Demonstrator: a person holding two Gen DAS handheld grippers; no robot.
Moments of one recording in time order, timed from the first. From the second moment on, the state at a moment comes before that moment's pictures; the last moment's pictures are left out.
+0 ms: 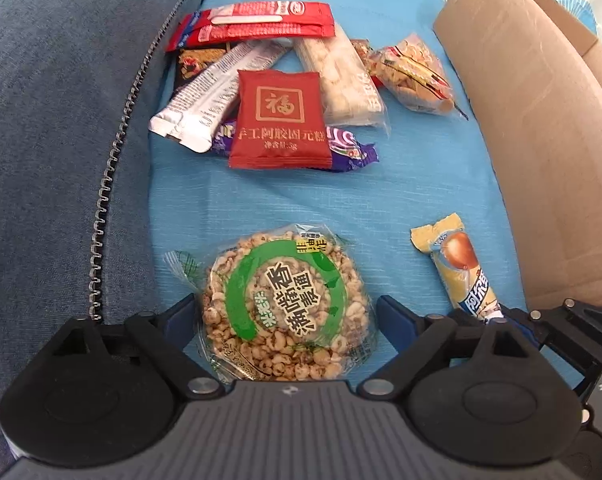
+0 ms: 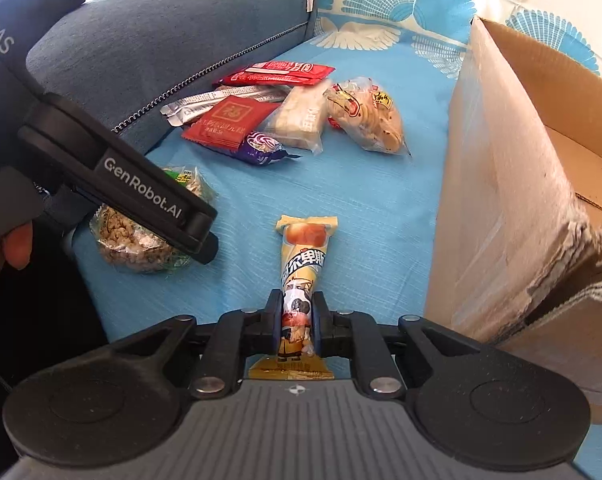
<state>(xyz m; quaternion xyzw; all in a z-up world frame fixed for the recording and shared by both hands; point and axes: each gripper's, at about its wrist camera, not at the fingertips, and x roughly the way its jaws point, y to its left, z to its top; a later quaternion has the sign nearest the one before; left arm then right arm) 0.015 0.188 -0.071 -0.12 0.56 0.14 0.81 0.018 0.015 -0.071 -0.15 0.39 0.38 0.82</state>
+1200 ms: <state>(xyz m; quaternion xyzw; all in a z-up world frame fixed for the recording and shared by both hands) -0.074 0.149 0.017 -0.13 0.20 0.12 0.97 0.067 -0.097 0.033 -0.02 0.23 0.37 0.90</state>
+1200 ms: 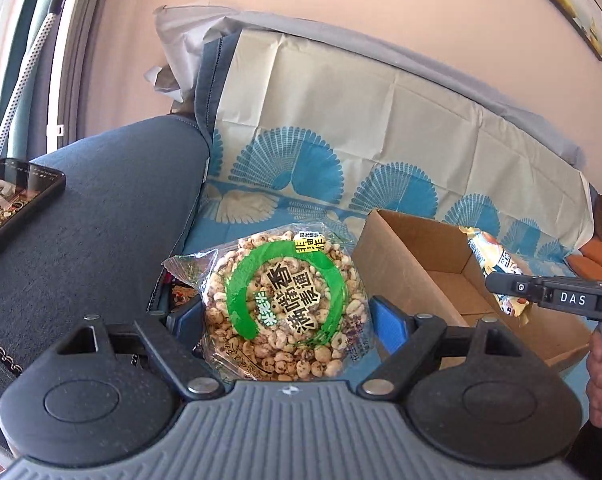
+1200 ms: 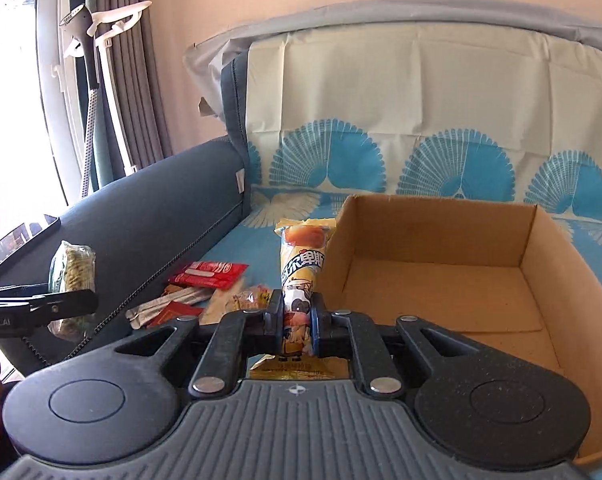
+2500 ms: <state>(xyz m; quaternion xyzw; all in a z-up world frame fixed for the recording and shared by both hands) 0.114 -0.011 0.076 -0.08 0.26 0.04 0.96 0.152 -0.207 0.007 0.08 0.27 0.13 0.95</state>
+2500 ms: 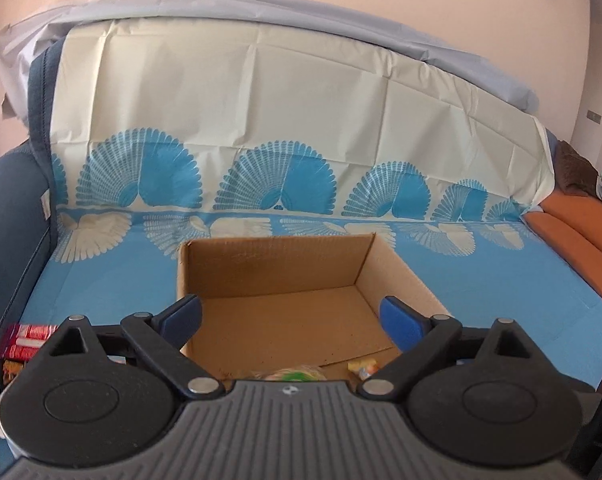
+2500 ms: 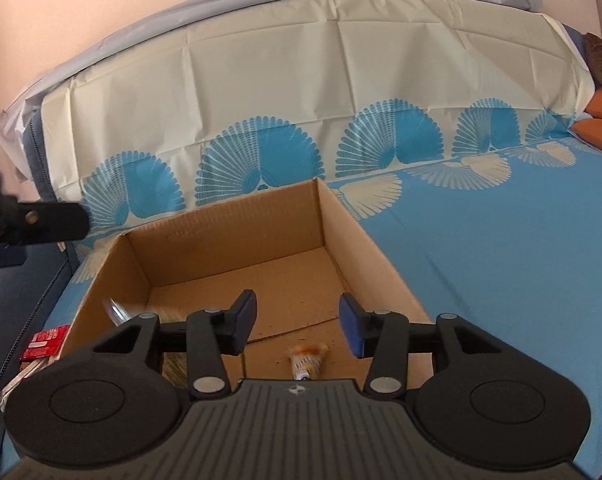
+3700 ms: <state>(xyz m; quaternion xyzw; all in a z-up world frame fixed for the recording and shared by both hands) 0.036 0.022 0.008 -0.06 0.32 -0.01 0.95 0.136 -0.244 -0.007 0.02 0.28 -0.04 0.96</state>
